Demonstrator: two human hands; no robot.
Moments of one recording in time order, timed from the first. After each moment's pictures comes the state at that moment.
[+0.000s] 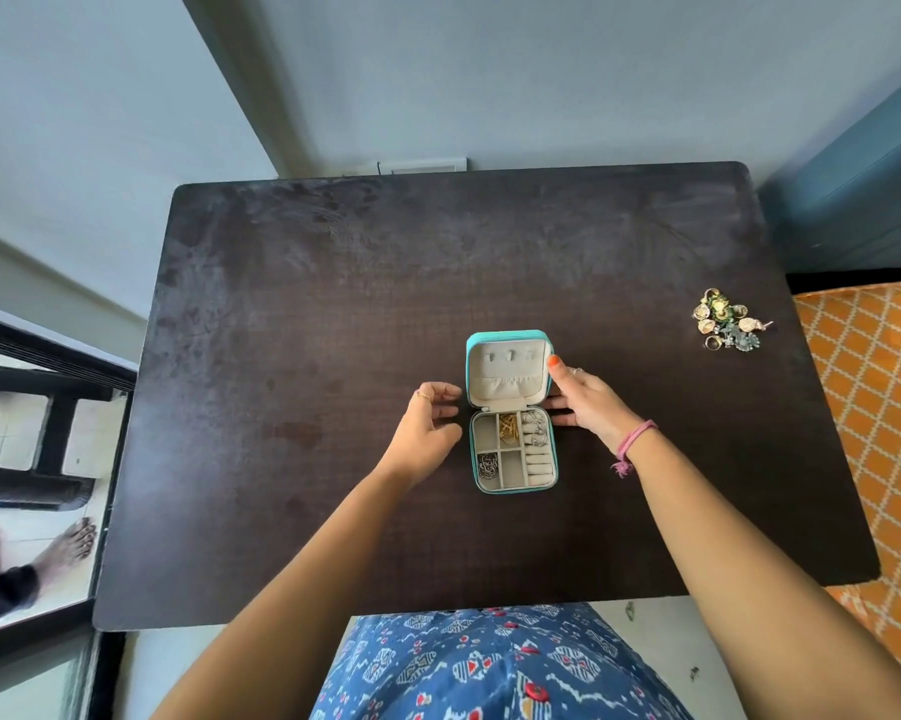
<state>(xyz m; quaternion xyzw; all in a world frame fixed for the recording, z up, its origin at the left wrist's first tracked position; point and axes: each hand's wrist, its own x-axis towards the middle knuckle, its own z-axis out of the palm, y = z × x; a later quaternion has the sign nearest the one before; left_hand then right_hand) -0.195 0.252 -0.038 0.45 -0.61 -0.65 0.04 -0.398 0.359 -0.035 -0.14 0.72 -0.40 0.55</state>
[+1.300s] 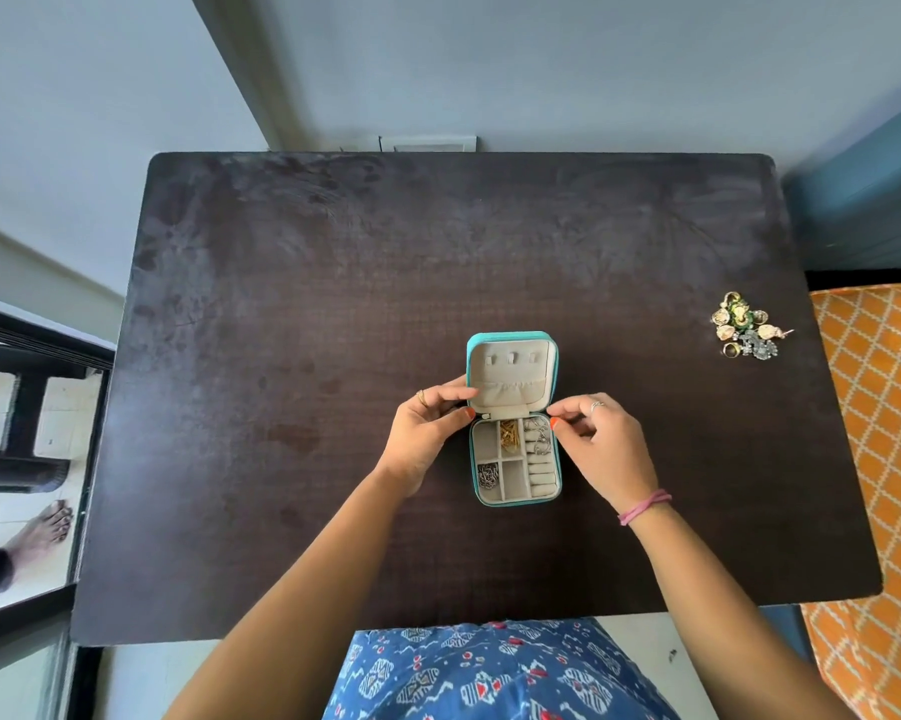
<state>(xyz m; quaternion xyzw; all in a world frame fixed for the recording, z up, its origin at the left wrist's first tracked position) -0.199 0.240 -0.054 0.38 -0.41 -0.81 0.18 -0.361 0.381 -0.025 -0.35 0.86 -0.29 0.25</state>
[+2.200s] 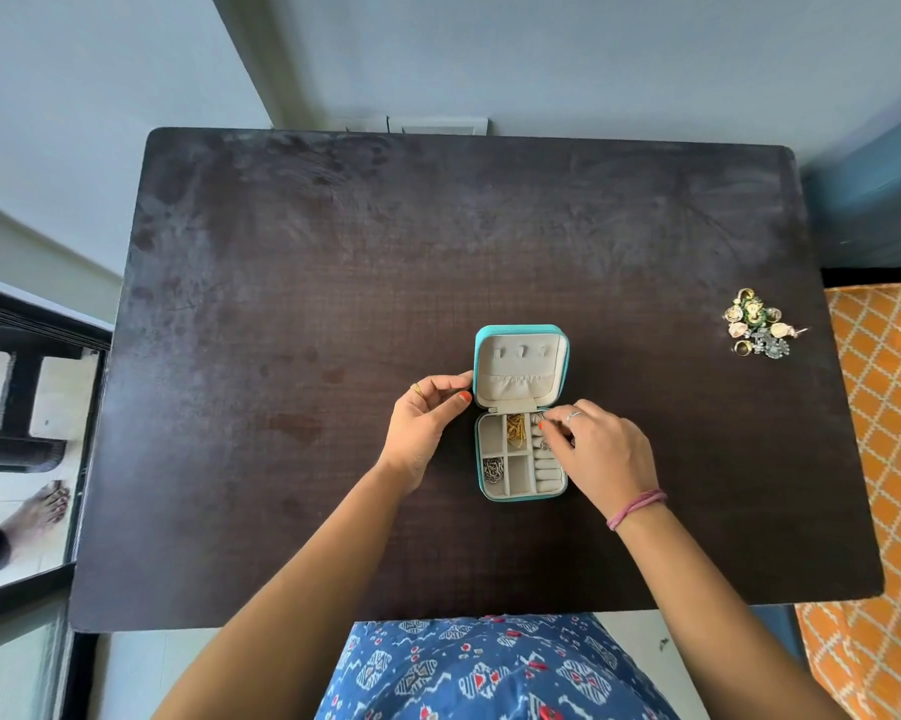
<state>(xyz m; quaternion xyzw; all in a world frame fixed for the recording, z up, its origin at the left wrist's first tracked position) -0.196 0.239 -0.071 0.44 -0.39 -0.79 0.18 -0.349 0.375 -0.027 -0.53 0.85 -0.07 0.05</state>
